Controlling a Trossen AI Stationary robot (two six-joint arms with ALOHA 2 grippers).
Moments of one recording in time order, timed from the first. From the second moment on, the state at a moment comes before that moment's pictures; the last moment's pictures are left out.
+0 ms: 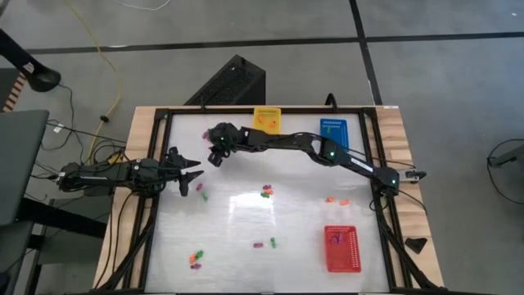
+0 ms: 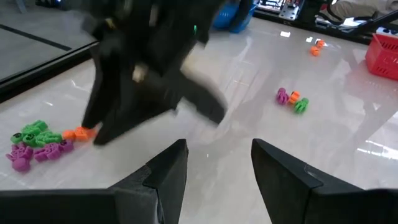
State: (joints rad) left arm -0.03 0.07 0.11 -0.33 -0.38 -0.25; right arm -0.24 2.62 2.34 -0.30 0.05 0.15
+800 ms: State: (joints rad) left arm -0.03 0.07 0.11 -0.33 -0.38 -0.25; right arm 0.11 2.34 2.34 -1.56 0.05 0.26
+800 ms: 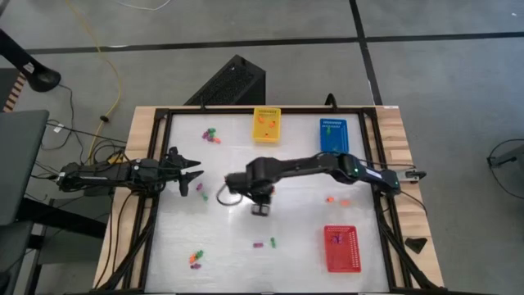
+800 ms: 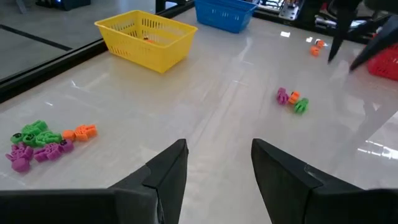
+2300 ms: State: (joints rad) left arm -0.03 0.07 0.11 -0.33 -0.38 -0.25; right arm 0.22 1.58 0.85 -1.21 -0.10 0.48
